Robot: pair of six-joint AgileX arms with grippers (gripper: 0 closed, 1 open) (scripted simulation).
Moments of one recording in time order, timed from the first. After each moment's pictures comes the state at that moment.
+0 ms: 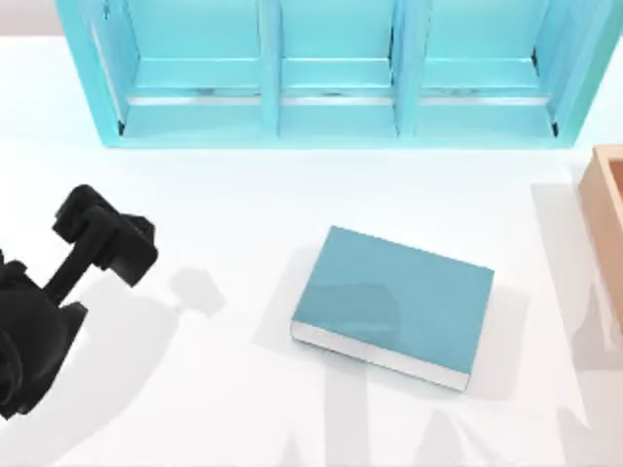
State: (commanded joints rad) left arm -0.67 0.67 0.57 -0.50 -0.27 -1.23; right arm 0.00 0.00 0.00 0.00 0.00 0.00
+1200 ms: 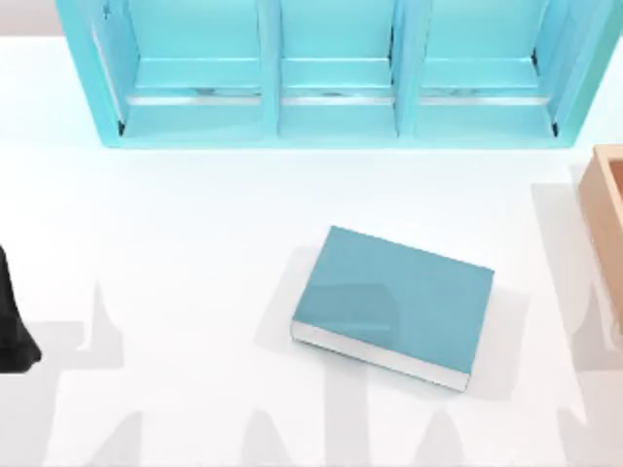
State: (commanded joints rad) left arm 0.00 0.00 0.00 0.00 0.00 0.00; right arm 0.00 0.00 0.00 0.00 0.00 0.00
